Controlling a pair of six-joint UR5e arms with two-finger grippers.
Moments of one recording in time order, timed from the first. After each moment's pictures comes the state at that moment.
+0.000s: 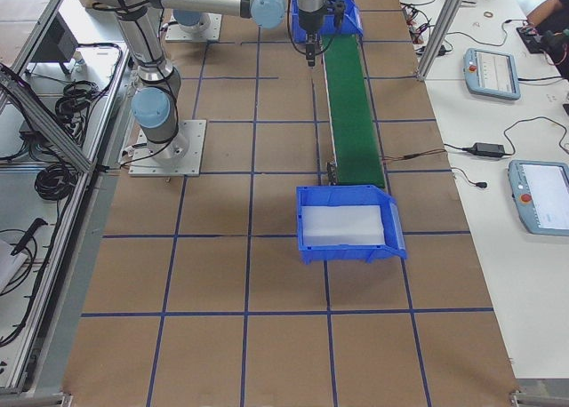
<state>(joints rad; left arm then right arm) -1.43 -1.88 -1.79 -1.13 1.58 0.15 1.57 -1.57 1.69 -1.80 -1.56 0.12</state>
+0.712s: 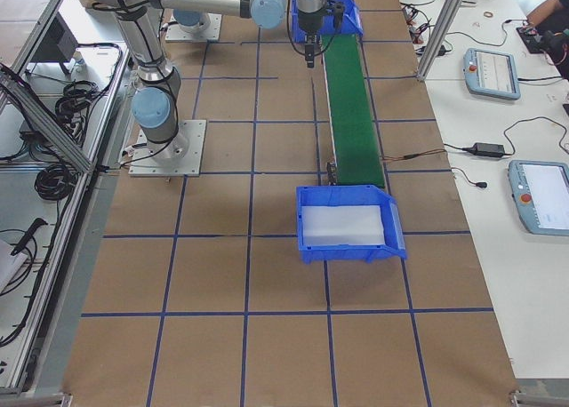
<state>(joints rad) -1.43 -1.89 -1.86 -1.07 1.55 0.15 1.58 -1.57 1.69 -1.80 -1.56 0.13</state>
